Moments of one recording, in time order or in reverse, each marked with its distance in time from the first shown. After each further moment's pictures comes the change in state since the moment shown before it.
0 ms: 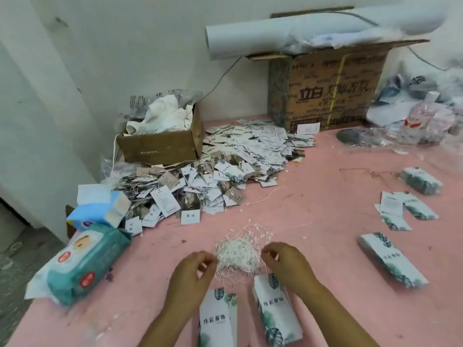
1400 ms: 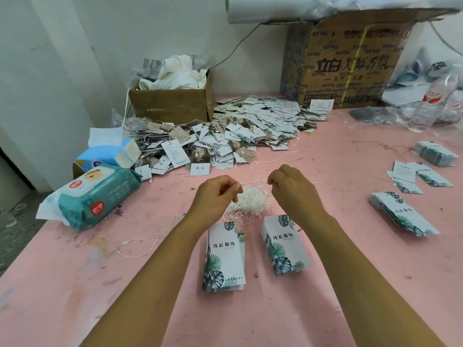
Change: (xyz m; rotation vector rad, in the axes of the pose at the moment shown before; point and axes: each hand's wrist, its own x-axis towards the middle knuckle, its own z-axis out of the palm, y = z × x) left_hand 0.009 0.010 0.012 -0.215 -0.028 0.173; right_hand 0.001 -0.014 0.010 -0.403 0.453 -0.388
